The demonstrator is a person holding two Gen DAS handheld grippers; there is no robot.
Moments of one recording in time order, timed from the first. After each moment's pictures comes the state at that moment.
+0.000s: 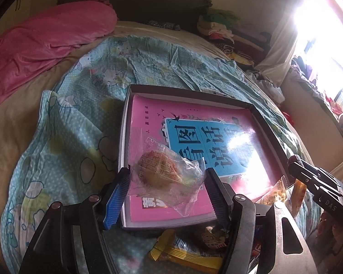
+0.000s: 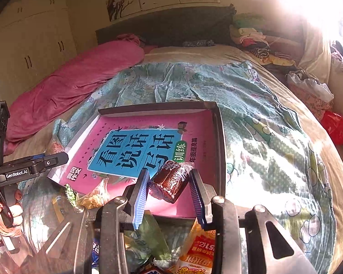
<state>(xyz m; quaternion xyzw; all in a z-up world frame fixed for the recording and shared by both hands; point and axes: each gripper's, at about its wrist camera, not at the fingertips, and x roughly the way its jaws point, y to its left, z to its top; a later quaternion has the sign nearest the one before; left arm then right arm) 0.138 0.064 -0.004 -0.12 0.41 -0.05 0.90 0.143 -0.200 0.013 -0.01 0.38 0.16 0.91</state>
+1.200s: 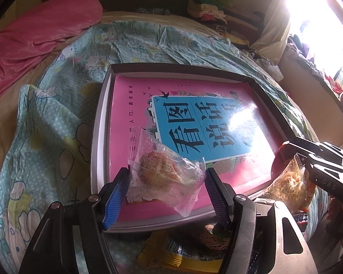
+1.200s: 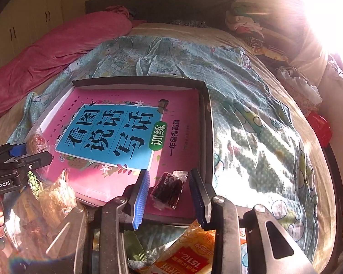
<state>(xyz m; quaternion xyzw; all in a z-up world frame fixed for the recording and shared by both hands) 0.147 0.038 -0.030 -0.08 0.45 -0.06 0.89 0.167 -0.189 -0.007 -0.09 0.44 0.10 0.89</state>
